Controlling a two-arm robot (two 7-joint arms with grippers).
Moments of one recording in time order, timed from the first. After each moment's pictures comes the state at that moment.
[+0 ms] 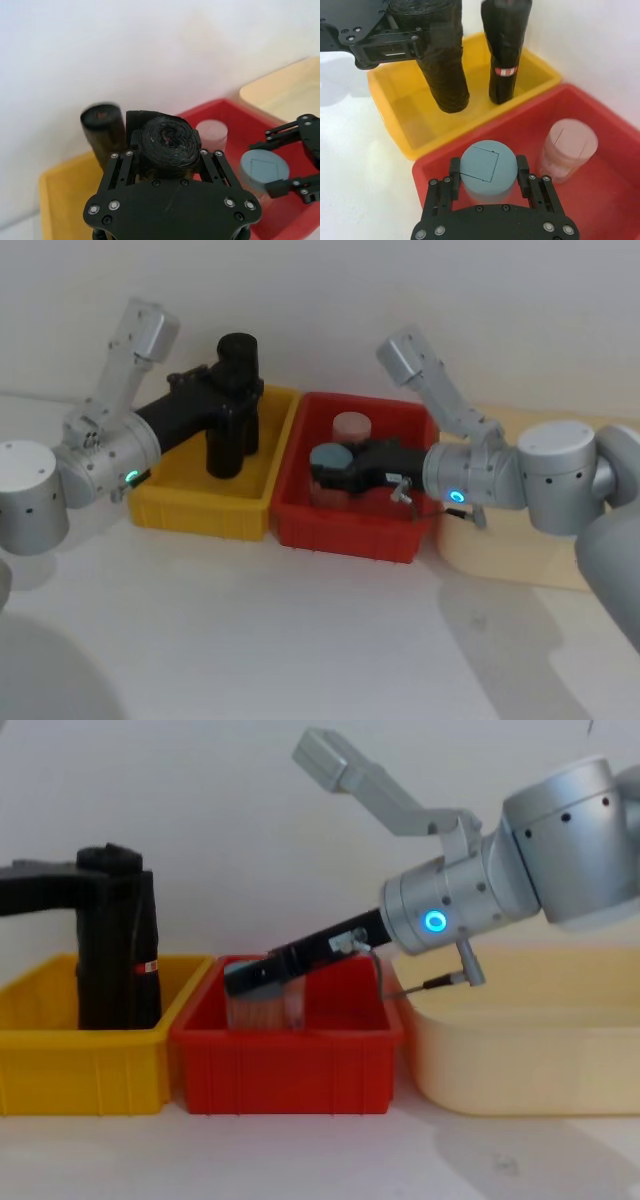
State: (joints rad) left arm -0.45 0.44 0.28 -1.39 -0.41 0.10 -0.39; right arm 0.88 0.11 -0.71 -0.95 0.31 0.41 0.60
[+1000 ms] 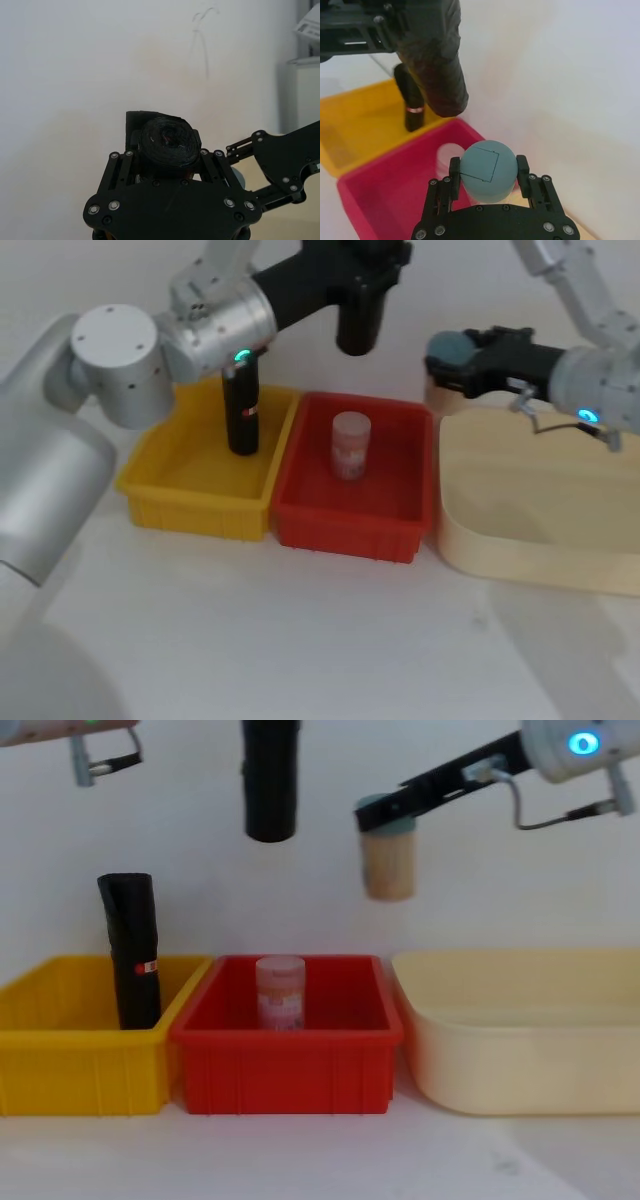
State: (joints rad) left arm -0.76 0.31 0.41 -1.36 -0.37 0.04 -0.51; right arm 0.85 0.31 -0.57 -1.36 0.24 0.55 0.47
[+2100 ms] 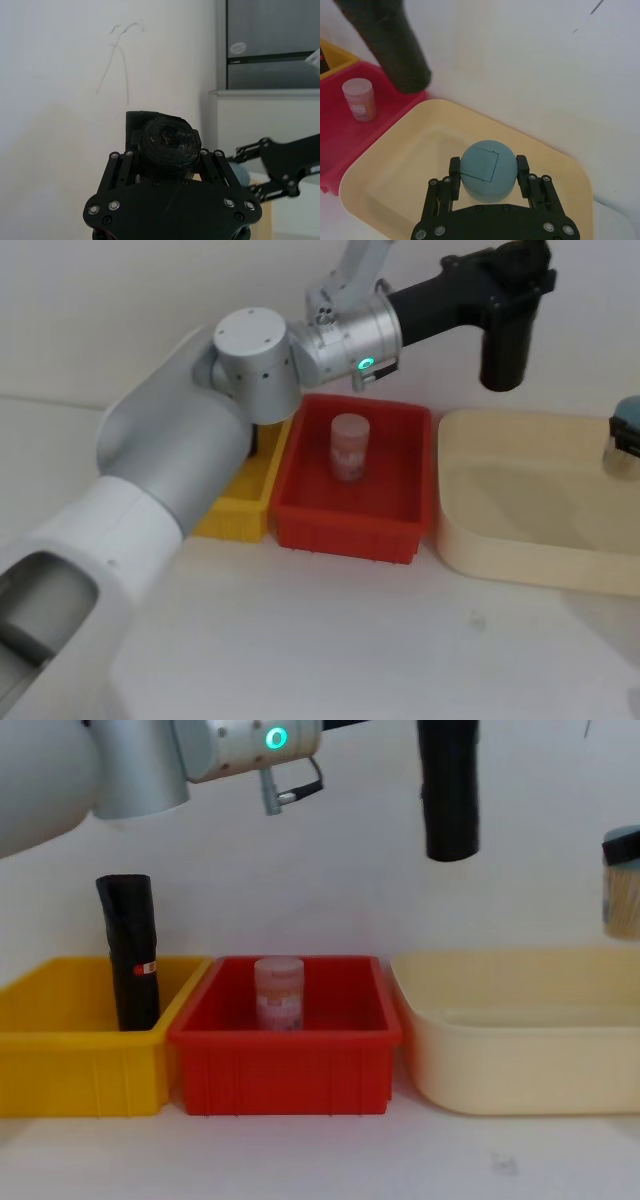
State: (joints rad) left arm -0.97 0.05 0.52 -0.92 -0.50 -0.07 -0.73; right arm 0.49 0.56 -0.27 -1.71 0.29 0.71 0.32
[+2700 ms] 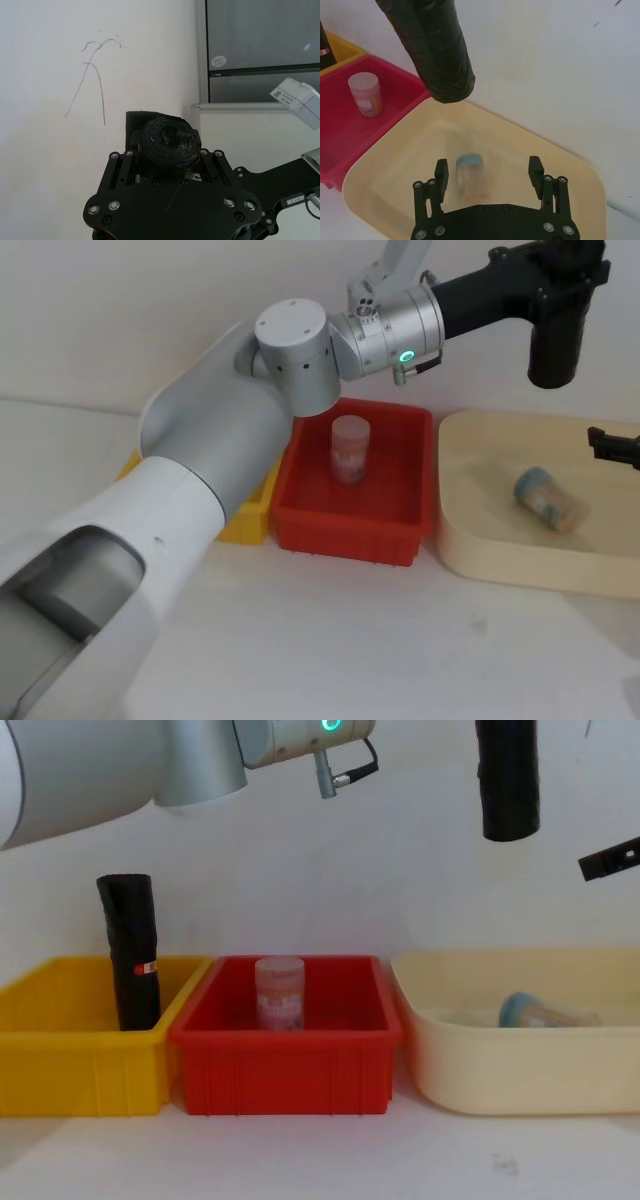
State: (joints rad) left arm -1.05 -0.04 0.53 -0.79 -0.54 -0.12 -0.79; right arm 0.54 0.55 -0.30 -1.65 0.28 0.71 0.37
